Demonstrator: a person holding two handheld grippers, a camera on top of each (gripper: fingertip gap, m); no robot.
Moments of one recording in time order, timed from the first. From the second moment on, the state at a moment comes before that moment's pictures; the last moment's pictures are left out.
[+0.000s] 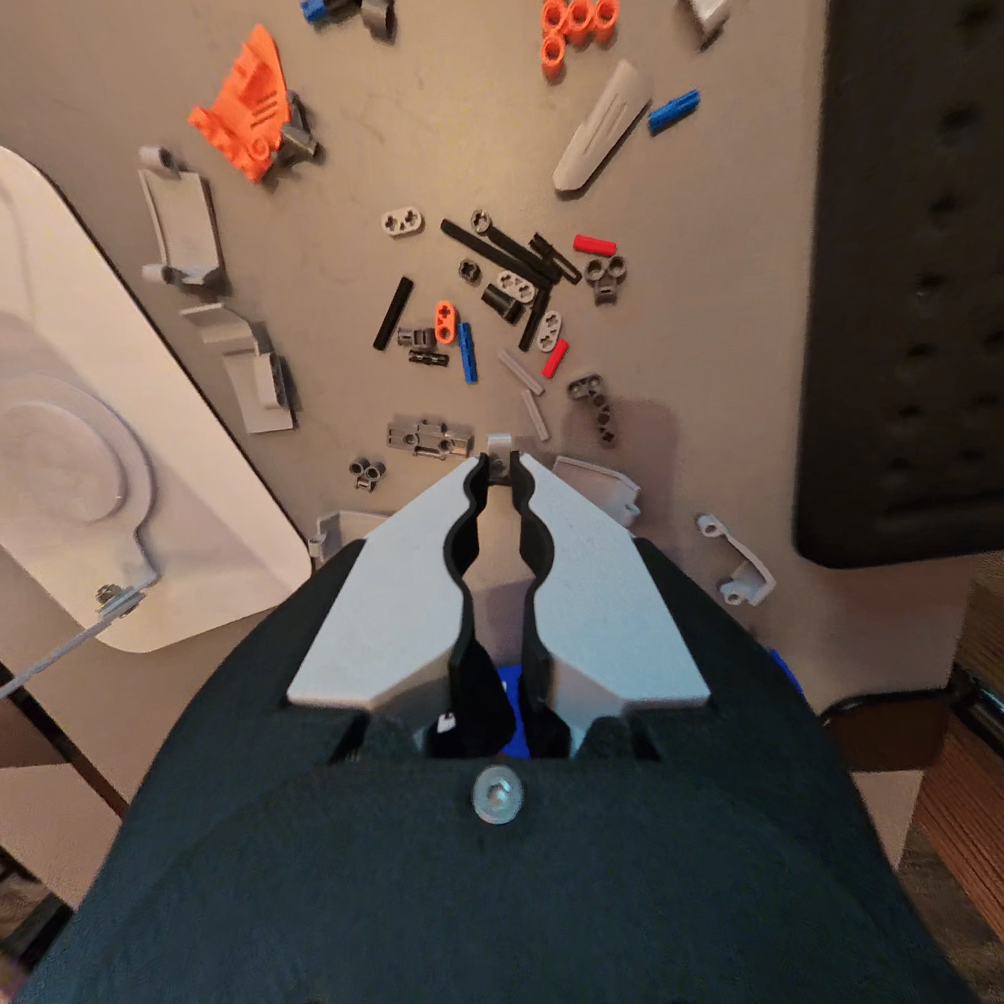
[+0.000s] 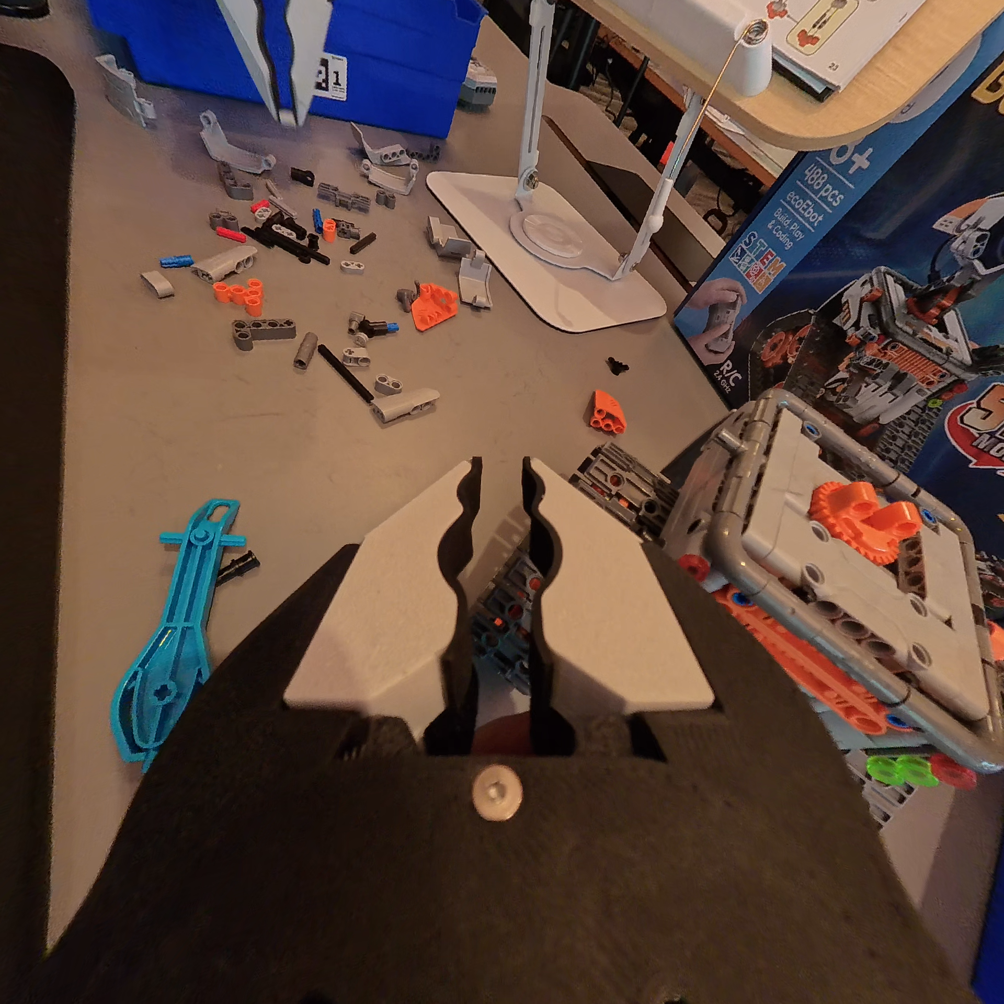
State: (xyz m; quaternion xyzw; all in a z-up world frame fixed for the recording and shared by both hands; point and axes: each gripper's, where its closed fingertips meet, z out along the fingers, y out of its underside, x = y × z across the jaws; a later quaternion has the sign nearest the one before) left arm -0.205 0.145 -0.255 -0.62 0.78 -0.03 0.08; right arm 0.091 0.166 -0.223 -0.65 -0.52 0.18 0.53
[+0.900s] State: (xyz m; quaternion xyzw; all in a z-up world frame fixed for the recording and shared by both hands) left arm -0.421 0.146 -0.206 -0.80 0.59 0.02 0.11; right arm 0.093 0.173 -0.231 -0.66 -0.52 0.17 0.52
